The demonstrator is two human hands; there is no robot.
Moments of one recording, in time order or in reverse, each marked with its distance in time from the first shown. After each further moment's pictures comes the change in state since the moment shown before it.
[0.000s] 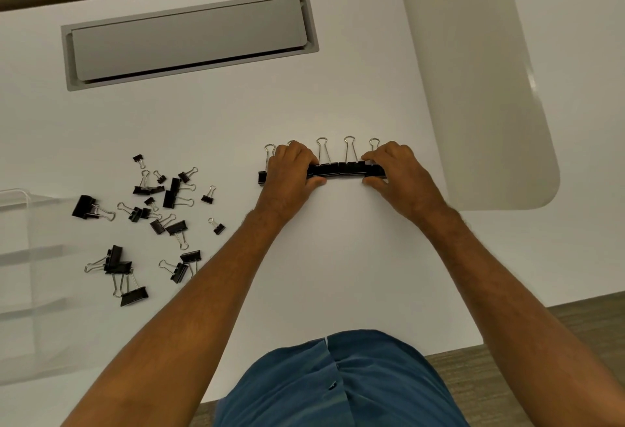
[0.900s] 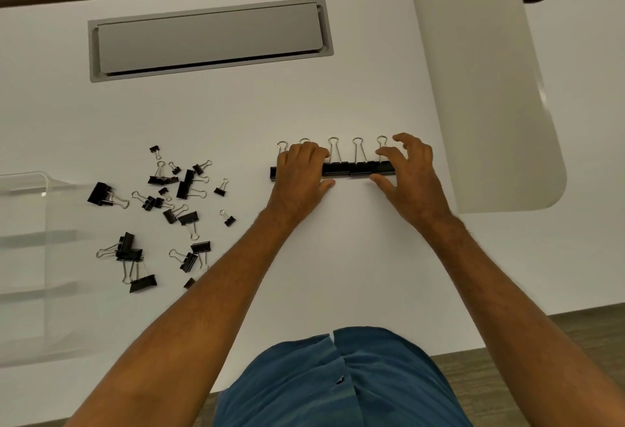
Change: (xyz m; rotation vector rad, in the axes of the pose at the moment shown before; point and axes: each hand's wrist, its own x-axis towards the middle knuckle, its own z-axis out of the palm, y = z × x) left_hand -0.014 0.009 -0.006 0.175 0.069 0.037; right_hand -0.012 -0.017 -0.001 -0.027 0.163 0.032
